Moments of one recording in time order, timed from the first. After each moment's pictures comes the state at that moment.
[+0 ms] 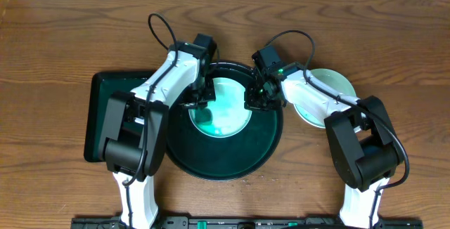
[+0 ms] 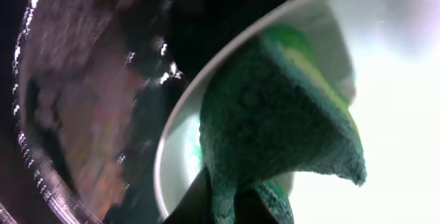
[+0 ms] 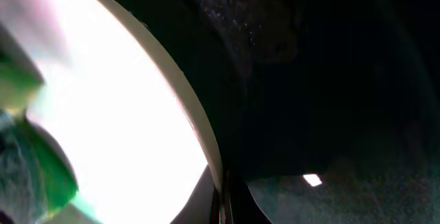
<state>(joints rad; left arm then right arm) -0.34 2.05 1.46 -1.10 0.02 -0.49 0.48 2.03 1.31 -0.62 -0.32 0.57</state>
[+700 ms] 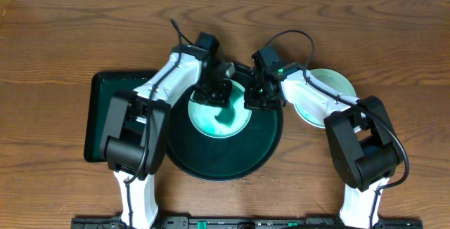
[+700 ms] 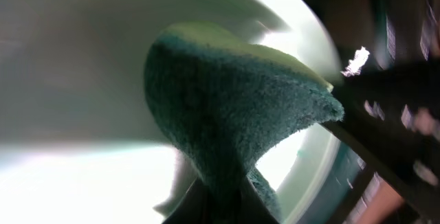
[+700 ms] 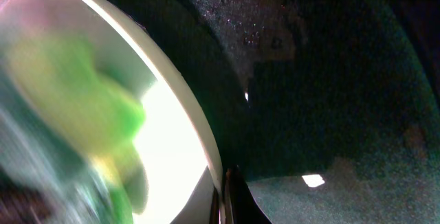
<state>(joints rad) -0.33 2.06 1.45 -0.91 0.45 -0.09 0.49 2.03 1.31 -0.62 -0.32 0.57</state>
